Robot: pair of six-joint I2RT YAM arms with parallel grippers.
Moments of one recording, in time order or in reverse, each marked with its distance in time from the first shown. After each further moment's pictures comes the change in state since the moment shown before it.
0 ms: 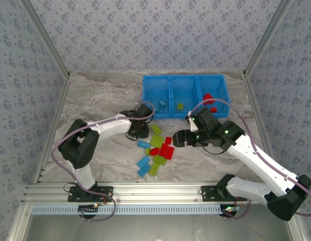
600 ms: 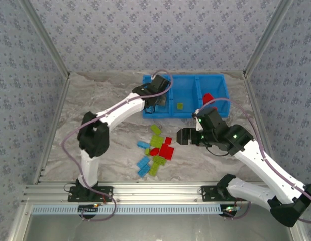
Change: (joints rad) left arm 0.013 0.325 0.646 0.006 -0.173 0.159; right arm -0.013 -0.089 0.000 0.001 0.046 0.076
